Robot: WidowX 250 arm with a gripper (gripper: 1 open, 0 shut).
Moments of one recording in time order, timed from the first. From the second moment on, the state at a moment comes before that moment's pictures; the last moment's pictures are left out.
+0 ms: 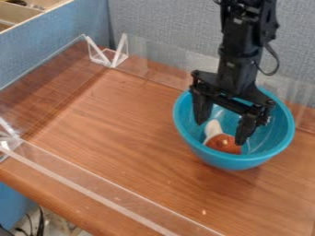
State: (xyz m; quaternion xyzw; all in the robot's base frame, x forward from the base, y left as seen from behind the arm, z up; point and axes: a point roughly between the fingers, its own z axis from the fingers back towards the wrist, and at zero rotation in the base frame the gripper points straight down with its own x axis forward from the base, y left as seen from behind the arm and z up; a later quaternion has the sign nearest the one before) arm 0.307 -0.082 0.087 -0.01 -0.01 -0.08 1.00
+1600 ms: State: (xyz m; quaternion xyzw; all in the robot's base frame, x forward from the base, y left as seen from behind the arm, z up) arm 0.312 -0.074 0.087 -0.02 -0.02 -0.09 1.00
